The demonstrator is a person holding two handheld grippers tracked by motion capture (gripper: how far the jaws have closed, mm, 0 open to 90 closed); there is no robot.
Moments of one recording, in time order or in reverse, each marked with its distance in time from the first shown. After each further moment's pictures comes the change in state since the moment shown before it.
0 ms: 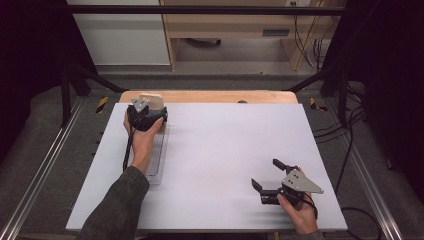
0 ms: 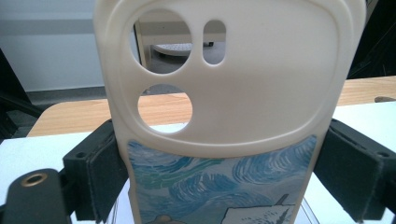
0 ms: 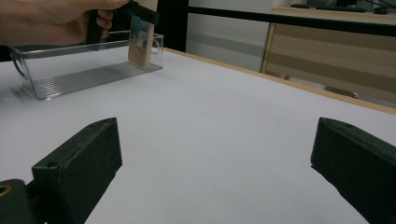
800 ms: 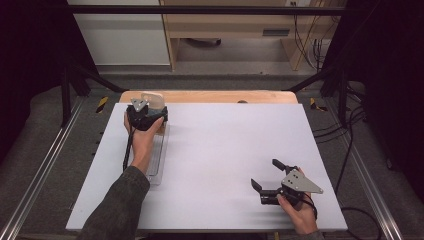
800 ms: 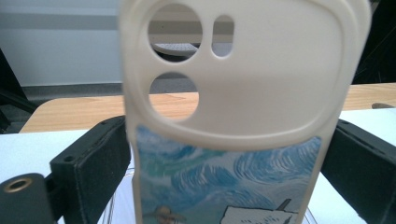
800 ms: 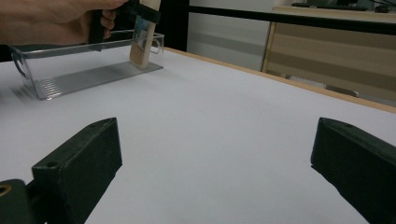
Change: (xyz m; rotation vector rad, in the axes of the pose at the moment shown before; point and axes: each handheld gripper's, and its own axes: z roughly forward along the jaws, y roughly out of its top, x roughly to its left) left arm 0.002 -0.001 0.003 -0.002 -0.013 -0.032; right arm 0.001 0.000 0.001 0.002 0.002 0.004
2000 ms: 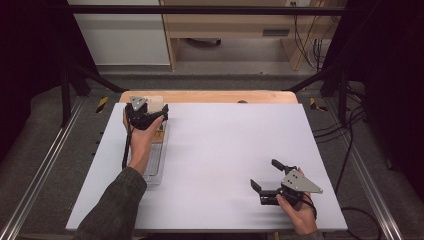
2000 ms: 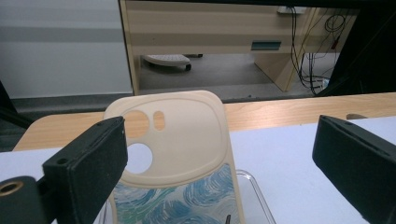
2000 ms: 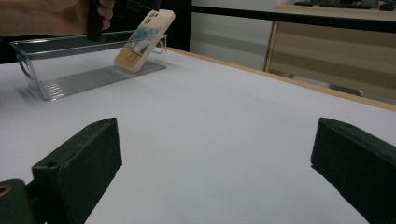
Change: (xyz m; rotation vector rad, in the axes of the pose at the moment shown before) left arm -0.007 0.015 -0.017 -0.042 -0.039 0.002; right arm 0.001 0.000 0.000 0.001 0.010 0.007
